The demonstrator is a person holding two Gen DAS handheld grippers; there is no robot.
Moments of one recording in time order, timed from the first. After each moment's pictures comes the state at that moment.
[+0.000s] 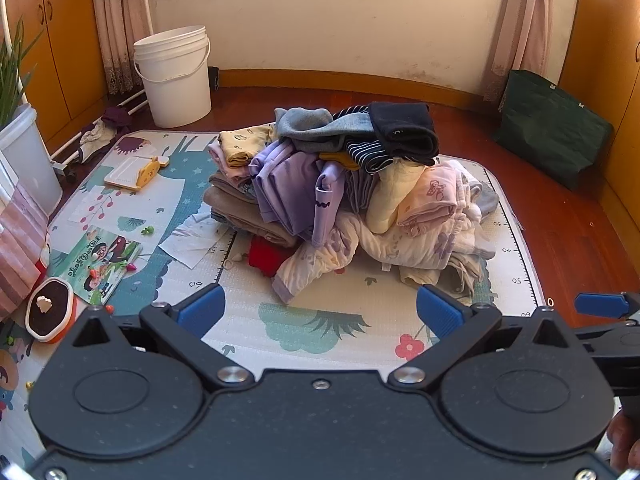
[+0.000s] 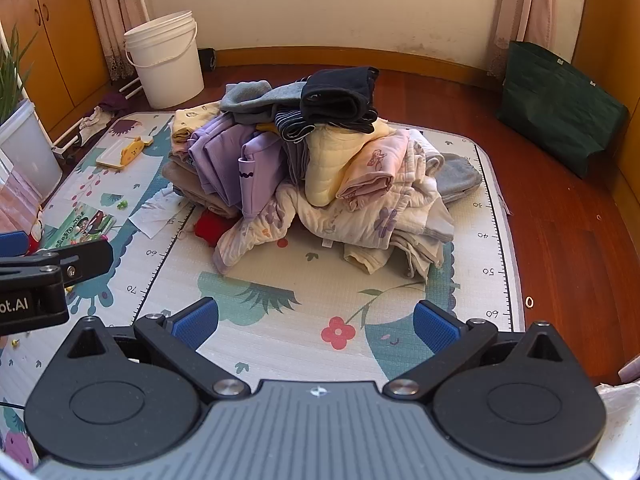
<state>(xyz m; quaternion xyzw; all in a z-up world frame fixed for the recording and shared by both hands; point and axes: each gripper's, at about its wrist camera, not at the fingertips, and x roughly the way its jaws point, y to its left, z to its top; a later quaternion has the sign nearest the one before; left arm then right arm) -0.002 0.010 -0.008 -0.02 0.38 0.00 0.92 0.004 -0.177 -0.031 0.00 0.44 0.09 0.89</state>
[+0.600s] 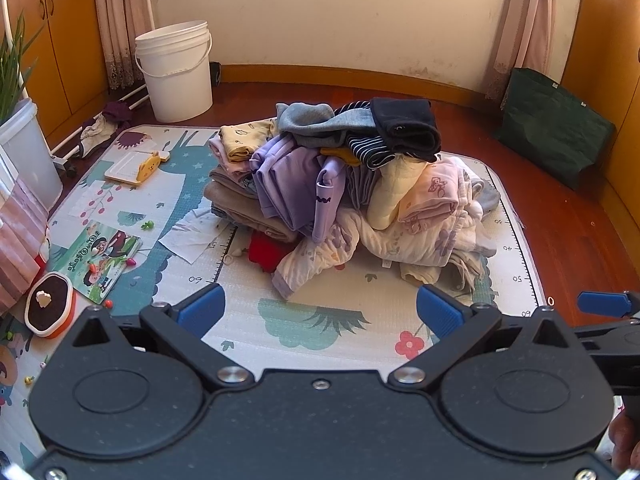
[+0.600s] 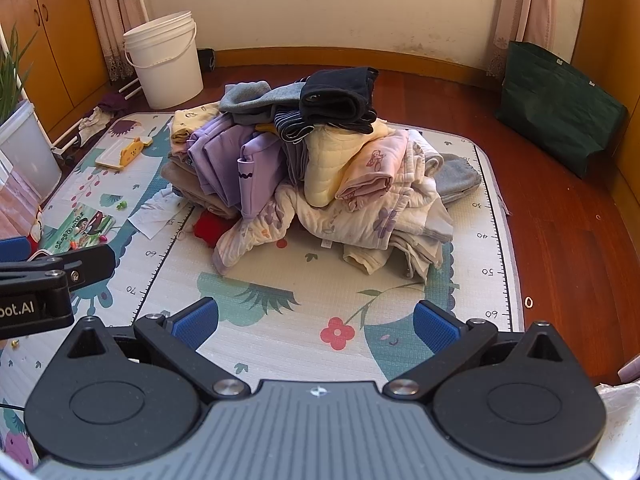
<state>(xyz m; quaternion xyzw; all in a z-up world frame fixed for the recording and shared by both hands) 0.001 0.010 -0.007 -0.02 0.39 0.00 0.92 0.003 -0.177 -0.034 0.00 0.44 0.09 0.90</state>
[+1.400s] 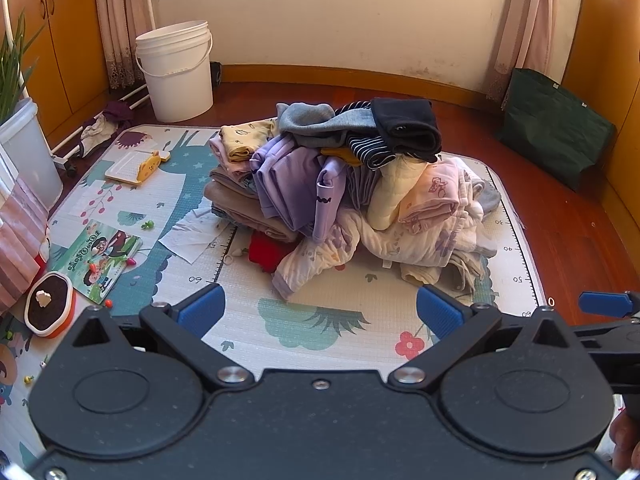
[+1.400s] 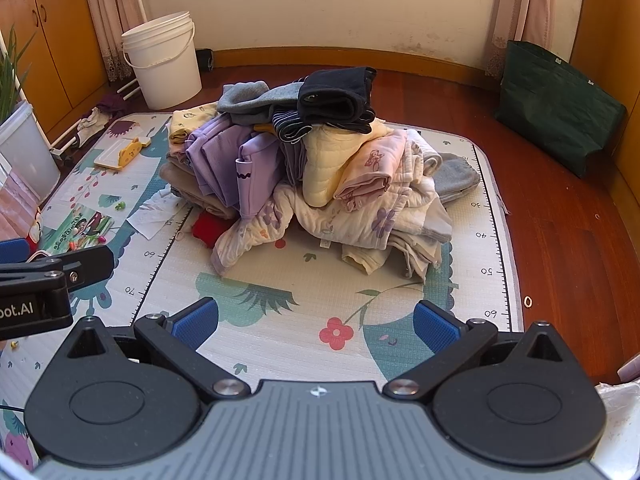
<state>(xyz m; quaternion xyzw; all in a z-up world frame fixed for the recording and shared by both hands) 0.004 0.008 -0.008 -0.02 0.39 0.00 0.92 0.005 -0.178 -0.034 0.00 0.44 0.08 0.90</state>
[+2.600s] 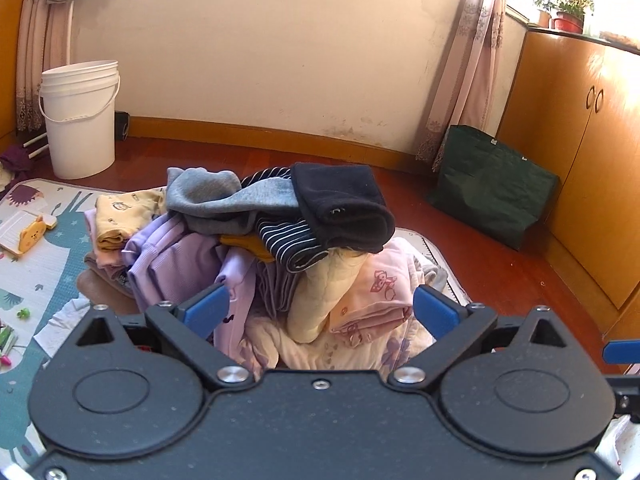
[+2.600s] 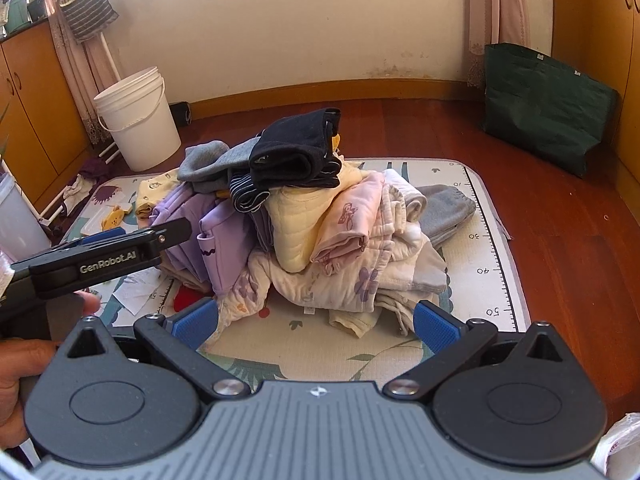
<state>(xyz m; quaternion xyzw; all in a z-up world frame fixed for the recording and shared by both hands) 0.167 -0.012 -0.071 -0.07 0.28 -0.14 0.95 0.089 -0.229 -0.046 0.07 0.39 0.08 0.92</state>
